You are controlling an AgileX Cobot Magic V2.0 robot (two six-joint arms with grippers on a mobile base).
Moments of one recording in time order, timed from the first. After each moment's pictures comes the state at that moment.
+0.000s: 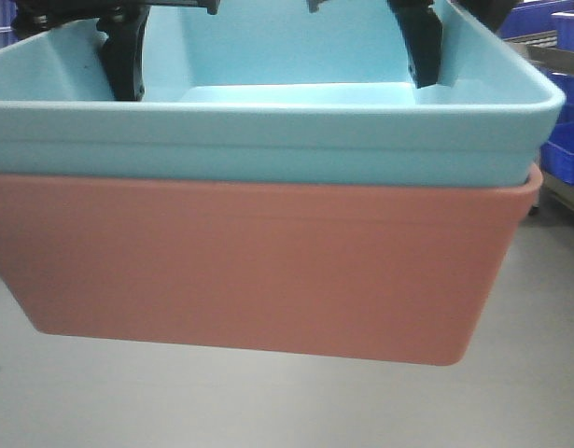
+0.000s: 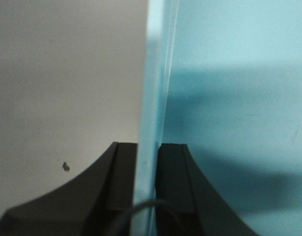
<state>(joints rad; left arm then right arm) -0.75 1.58 -1.38 0.35 0.98 -0.74 0.81 1.62 -1.46 -0.52 1.20 0.86</state>
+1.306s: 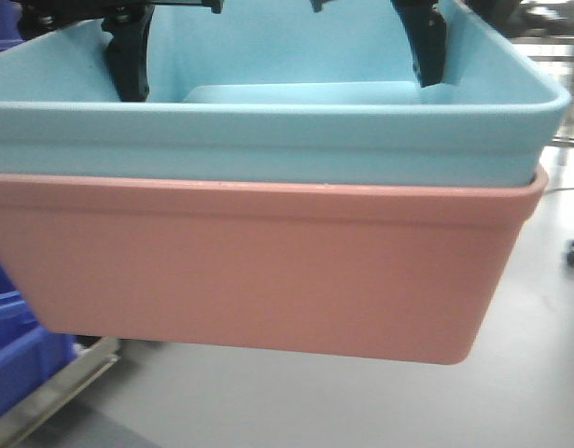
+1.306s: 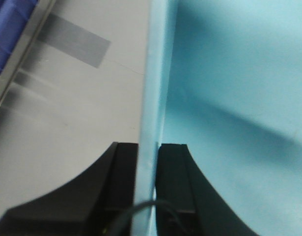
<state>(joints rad) -0.75 1.58 -1.38 0.35 0.97 -0.74 0.81 1.62 -1.46 -0.52 1.21 0.86</state>
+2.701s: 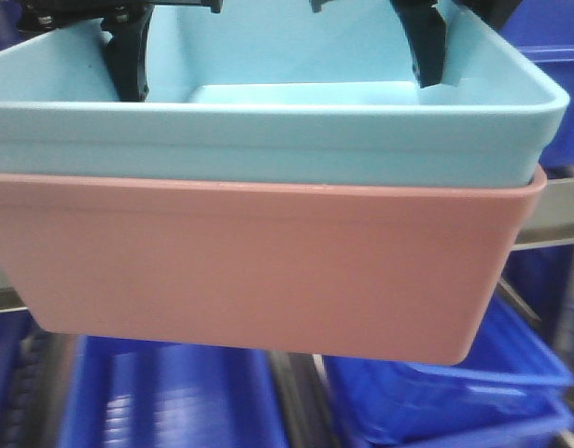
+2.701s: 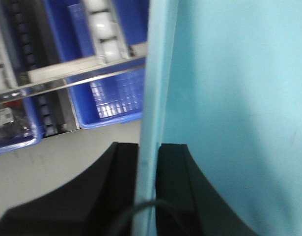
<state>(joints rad) -0.75 1.58 -1.38 0.35 0.97 -0.74 0.81 1.62 -1.46 -0.52 1.21 0.86</state>
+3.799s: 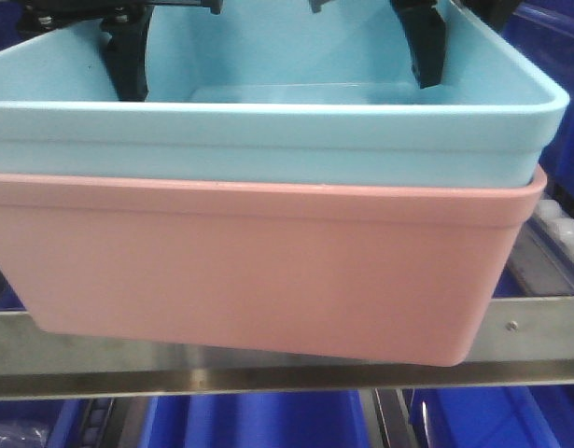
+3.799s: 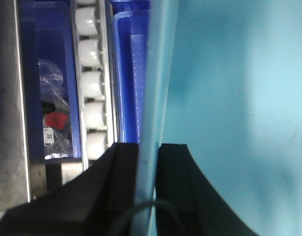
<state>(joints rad) -0.75 1.58 -1.38 0.35 0.97 -0.74 0.81 1.62 -1.46 -0.52 1.21 0.86</state>
